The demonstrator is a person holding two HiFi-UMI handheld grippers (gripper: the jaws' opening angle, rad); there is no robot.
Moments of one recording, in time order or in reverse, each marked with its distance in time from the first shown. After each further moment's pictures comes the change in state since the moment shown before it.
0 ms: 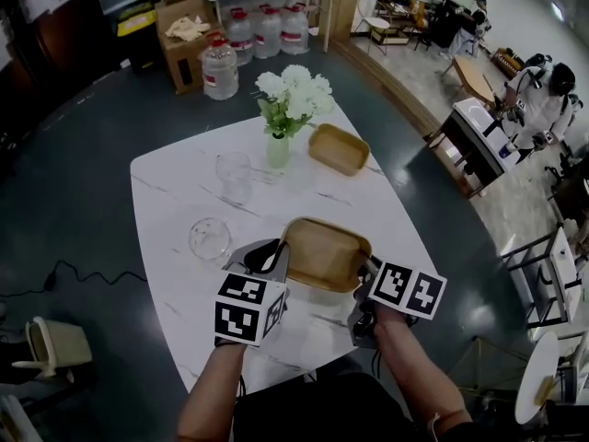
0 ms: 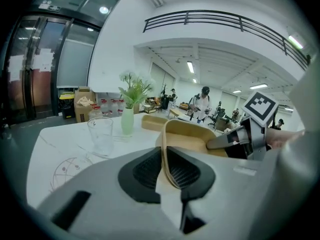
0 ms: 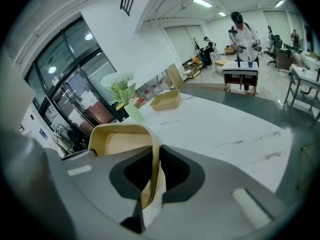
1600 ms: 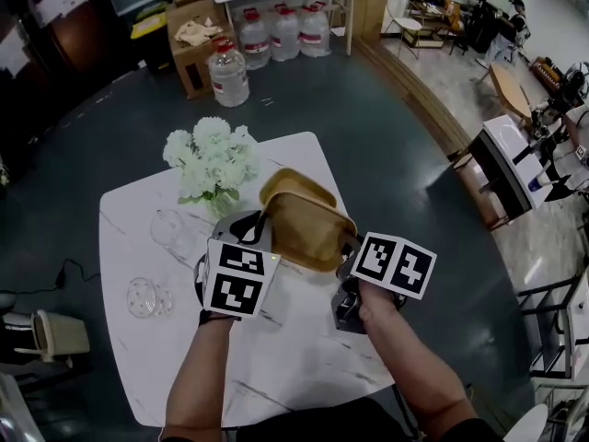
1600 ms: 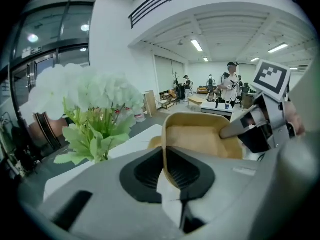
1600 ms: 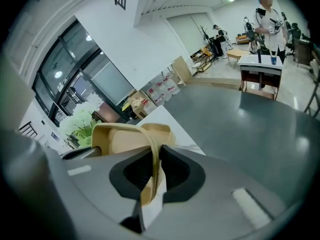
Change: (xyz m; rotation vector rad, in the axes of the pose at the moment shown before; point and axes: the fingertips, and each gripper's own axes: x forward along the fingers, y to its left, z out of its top) left arm 0.214 0.014 0.141 0.191 0.094 0.307; right arm 0.123 -0.084 0.214 -0.013 0.082 0.127
